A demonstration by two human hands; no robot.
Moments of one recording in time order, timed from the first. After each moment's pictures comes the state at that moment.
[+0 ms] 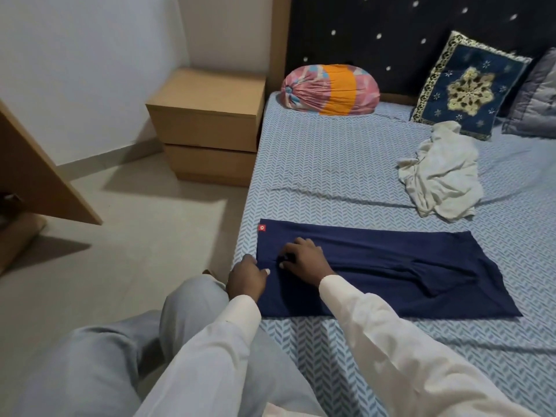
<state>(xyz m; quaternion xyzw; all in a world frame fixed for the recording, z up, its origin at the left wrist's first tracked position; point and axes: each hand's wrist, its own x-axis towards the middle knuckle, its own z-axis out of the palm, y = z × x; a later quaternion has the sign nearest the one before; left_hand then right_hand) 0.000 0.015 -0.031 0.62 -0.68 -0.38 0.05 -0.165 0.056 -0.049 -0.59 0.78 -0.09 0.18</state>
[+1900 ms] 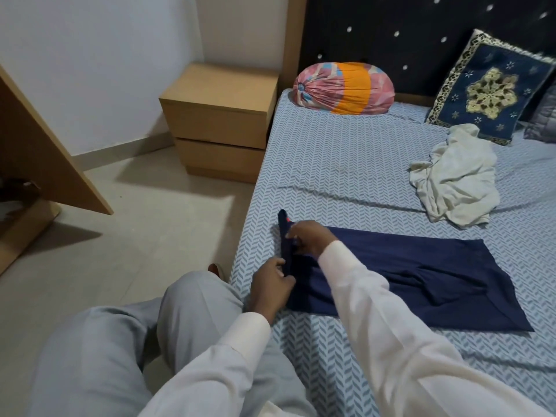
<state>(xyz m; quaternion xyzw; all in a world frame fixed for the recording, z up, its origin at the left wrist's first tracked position) -0.024 0.060 -0.023 0.57 -0.65 -0.48 0.17 -0.182 0.001 -0.014 -0.24 0.76 -0.32 0.51</state>
